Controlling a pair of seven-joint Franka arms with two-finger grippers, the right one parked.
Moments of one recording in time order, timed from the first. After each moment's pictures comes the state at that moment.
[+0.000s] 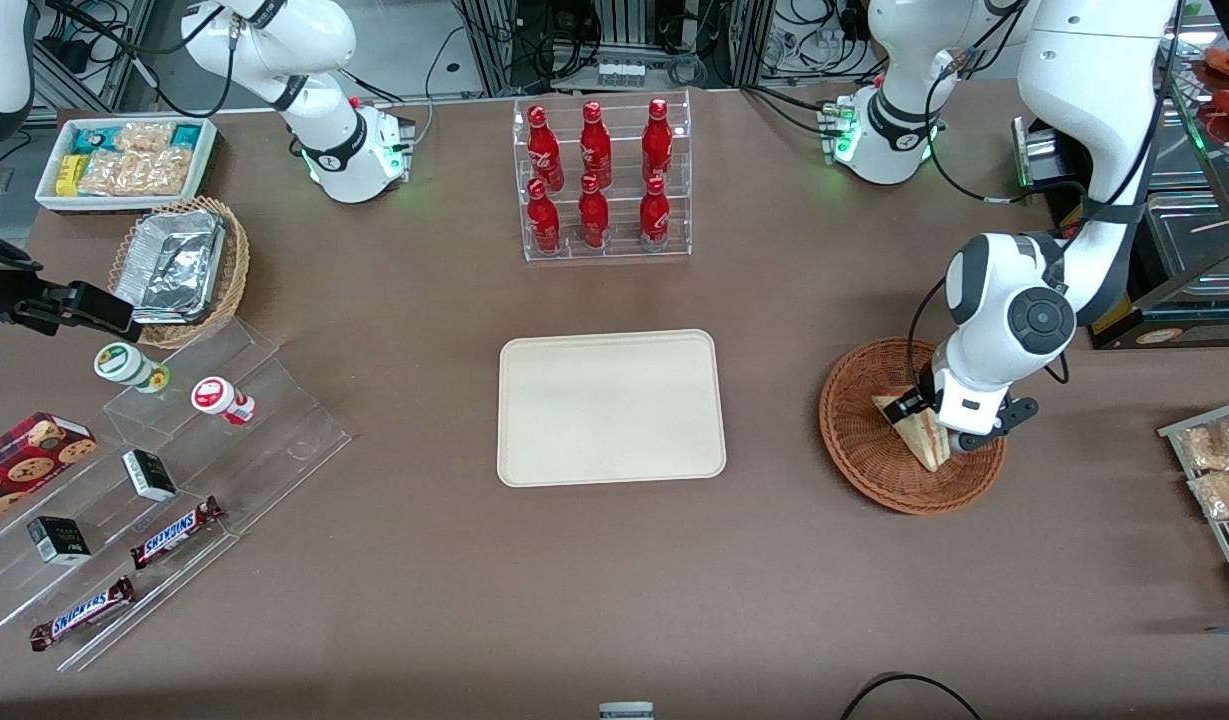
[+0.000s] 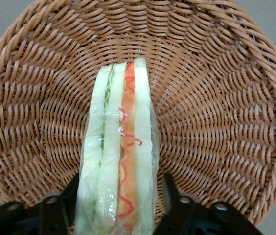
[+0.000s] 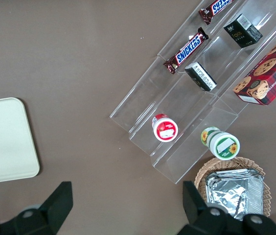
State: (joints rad) arm -0.06 0.30 -0.07 -2.17 0.03 2.42 -0.63
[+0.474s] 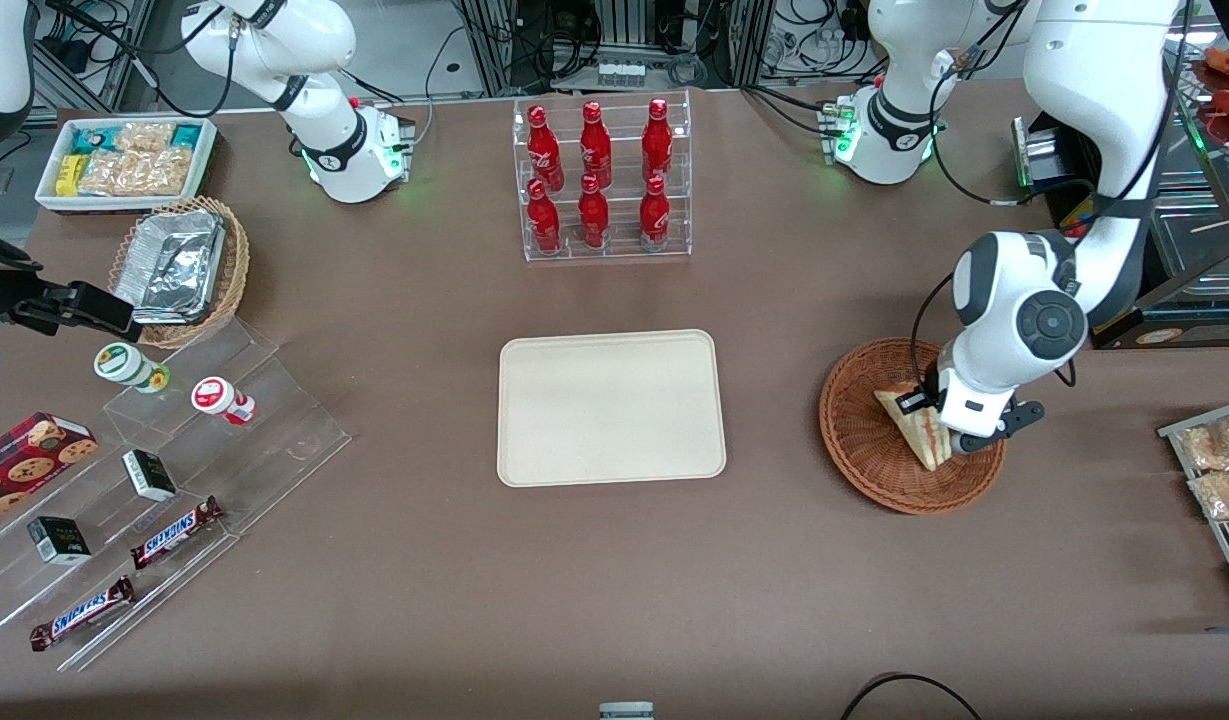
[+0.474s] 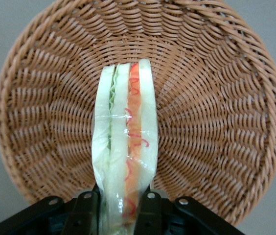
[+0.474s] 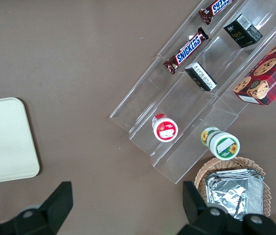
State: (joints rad) arm -0.06 0.28 -0.07 -2.09 0.03 2.26 -0.55
